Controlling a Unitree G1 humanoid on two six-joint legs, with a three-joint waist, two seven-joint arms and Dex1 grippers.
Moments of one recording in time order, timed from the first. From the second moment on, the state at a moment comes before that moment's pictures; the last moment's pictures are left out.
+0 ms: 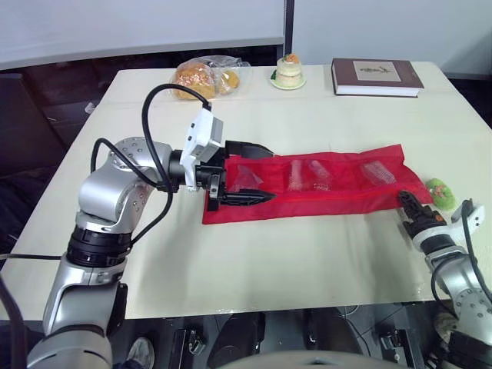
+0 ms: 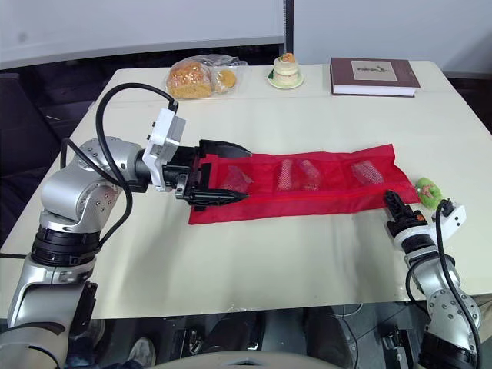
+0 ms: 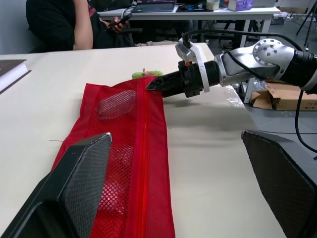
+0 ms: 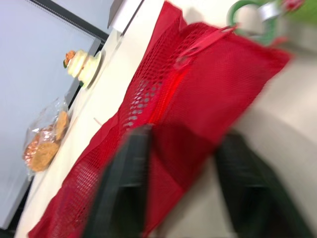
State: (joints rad) left arm -0.64 0.71 -0.05 -0.19 -0.59 0.55 -1.28; right arm 0.02 -0.21 -0.51 -0.26 1.21 0.60 -0.07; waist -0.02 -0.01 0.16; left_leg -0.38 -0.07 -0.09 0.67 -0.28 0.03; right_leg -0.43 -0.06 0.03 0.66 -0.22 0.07
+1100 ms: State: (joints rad) left arm -0.72 0.69 -0.07 -0.07 -0.53 0.47 -1.30; right arm -0.20 -0.99 0.32 -0.68 0.21 0.56 0.52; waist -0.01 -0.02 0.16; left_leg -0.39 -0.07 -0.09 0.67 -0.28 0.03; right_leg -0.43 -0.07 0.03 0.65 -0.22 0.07
